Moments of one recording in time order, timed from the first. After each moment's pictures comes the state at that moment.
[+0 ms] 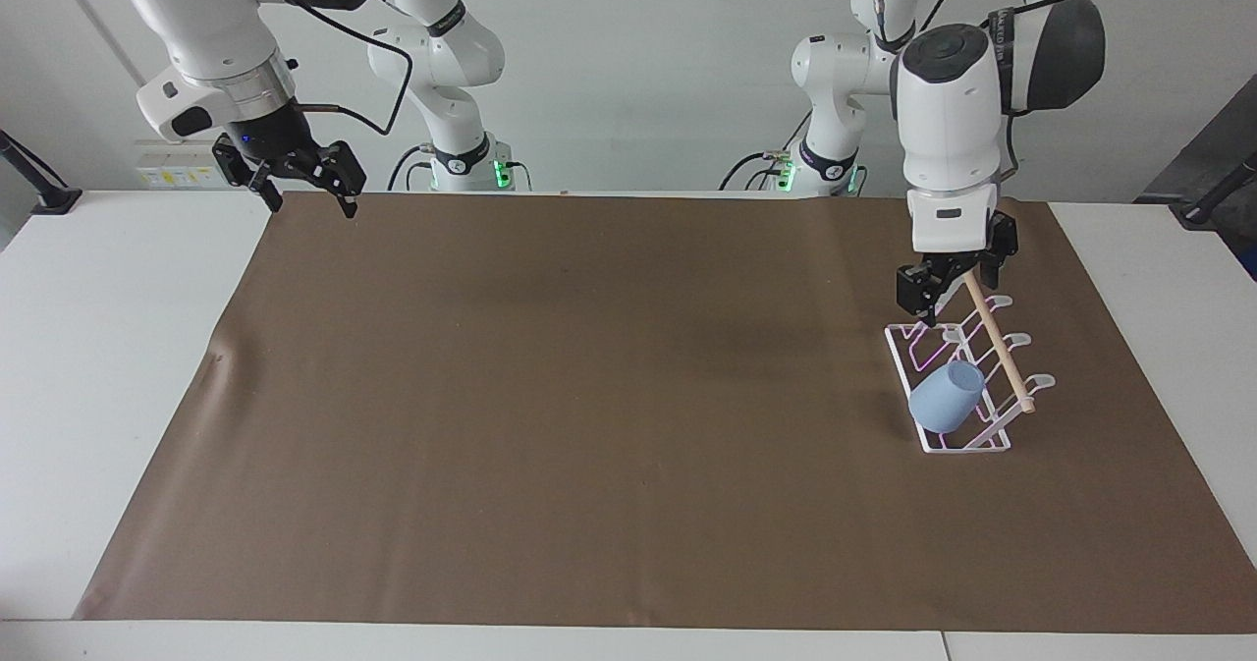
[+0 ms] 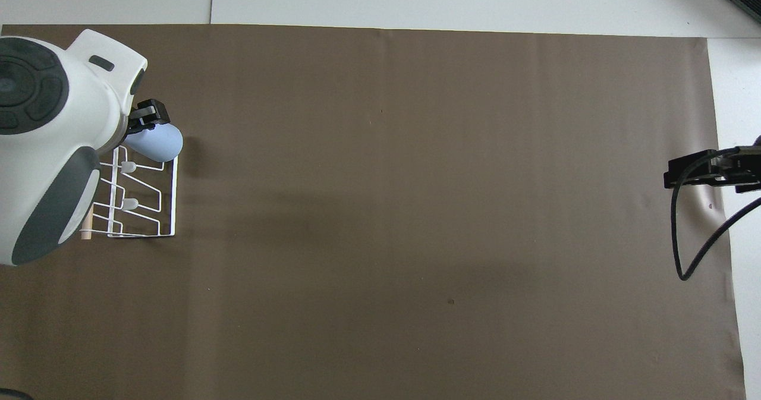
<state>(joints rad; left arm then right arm) -0.07 0.03 -0.19 -1.73 0.37 1.86 -0.61 -0.01 -0.05 -0.02 -1.62 -0.03 1.55 0.05</state>
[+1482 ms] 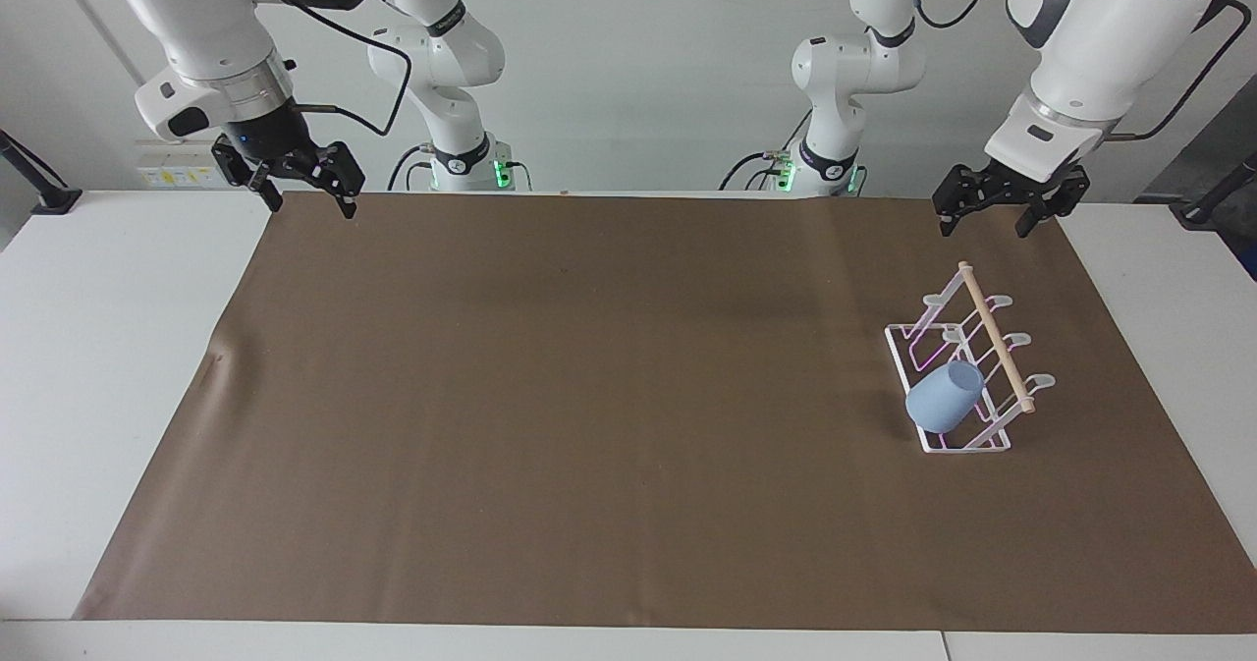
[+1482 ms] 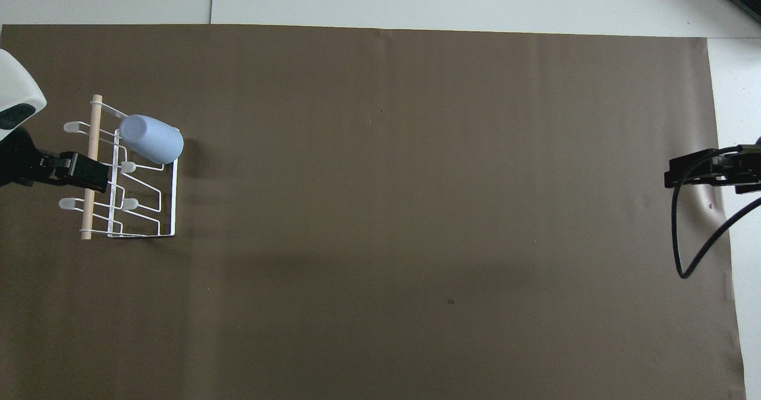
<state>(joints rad) -0.07 -0.02 -0.05 -1.59 0.06 1.49 0.02 -0.02 -0.05 -0.02 -1.62 -0.02 1.55 0.06</state>
